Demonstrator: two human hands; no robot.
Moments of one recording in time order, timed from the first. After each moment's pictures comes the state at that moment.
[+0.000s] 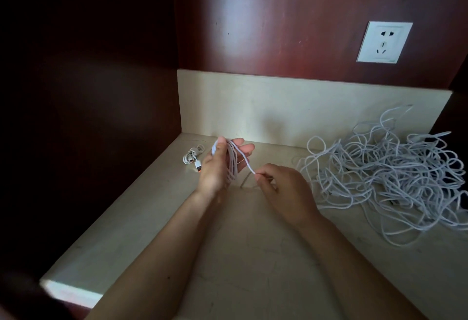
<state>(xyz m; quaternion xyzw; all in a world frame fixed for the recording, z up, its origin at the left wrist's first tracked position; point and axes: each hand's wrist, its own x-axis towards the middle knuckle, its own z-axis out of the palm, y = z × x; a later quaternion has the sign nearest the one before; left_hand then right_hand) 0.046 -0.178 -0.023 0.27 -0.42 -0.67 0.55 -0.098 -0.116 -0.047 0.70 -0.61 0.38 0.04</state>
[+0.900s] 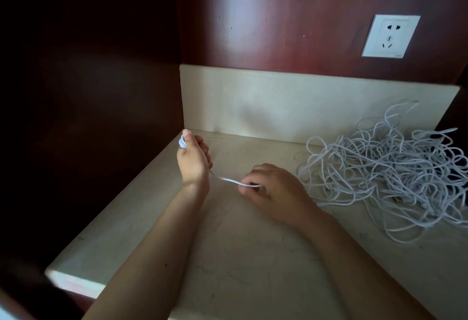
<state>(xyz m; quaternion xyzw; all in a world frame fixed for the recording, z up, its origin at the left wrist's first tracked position) 0.069 -0.195 -0.017 0.41 -0.33 -0.52 0.67 -0.080 -0.107 -0.034 0.79 -0.53 0.30 0.02</state>
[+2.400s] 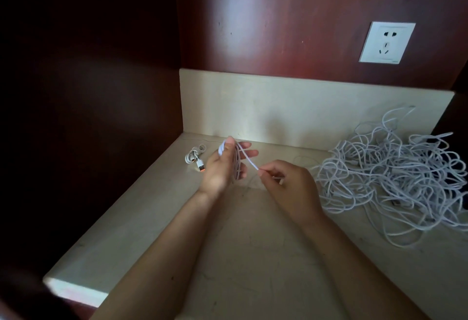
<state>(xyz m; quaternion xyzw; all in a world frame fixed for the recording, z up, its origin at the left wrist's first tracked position) 0.050 -0.182 -0.028 0.33 -0.55 -0.58 0.51 -0.091 -0.110 -0.041 0.63 -0.60 0.48 -0.01</state>
